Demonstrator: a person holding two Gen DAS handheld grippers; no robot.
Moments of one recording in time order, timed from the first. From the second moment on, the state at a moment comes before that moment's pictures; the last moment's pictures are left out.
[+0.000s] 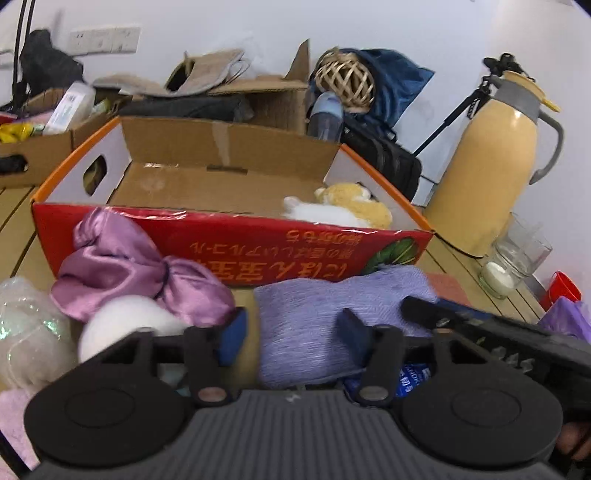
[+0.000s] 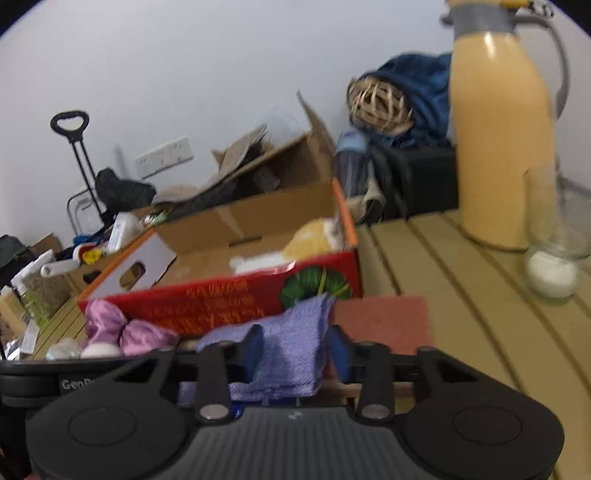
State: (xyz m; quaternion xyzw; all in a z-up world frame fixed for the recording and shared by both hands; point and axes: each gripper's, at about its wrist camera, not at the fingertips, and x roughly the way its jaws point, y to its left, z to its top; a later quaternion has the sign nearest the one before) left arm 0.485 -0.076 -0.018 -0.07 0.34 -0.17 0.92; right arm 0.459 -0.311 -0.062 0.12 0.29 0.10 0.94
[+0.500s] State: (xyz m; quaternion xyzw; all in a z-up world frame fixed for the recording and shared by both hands) left arm 0.480 -0.085 -0.028 -0.12 0.36 -0.20 0.90; right arm 0.443 -0.338 -0.067 0.13 0.29 0.10 0.94
